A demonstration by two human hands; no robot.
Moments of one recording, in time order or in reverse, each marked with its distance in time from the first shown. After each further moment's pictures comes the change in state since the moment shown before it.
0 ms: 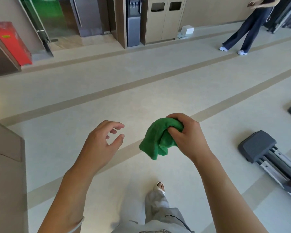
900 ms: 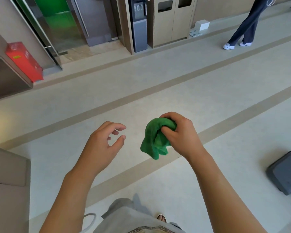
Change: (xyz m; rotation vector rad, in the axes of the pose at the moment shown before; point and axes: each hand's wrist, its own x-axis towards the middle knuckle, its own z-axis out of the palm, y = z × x) left_hand 0.284 0.037 0.093 0.114 -0.021 -0.049; right_hand 0.300 0.086 -0.067 0.078 -0.092 -0.026
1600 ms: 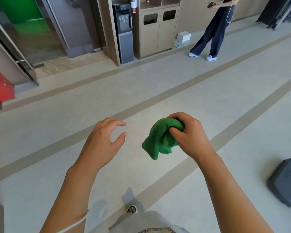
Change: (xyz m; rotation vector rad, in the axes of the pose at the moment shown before) left_hand 0.264 -0.122 -0.080 0.098 -0.044 0.165; right_hand 0.225 -0.047 0.068 -0.122 0.143 0.056
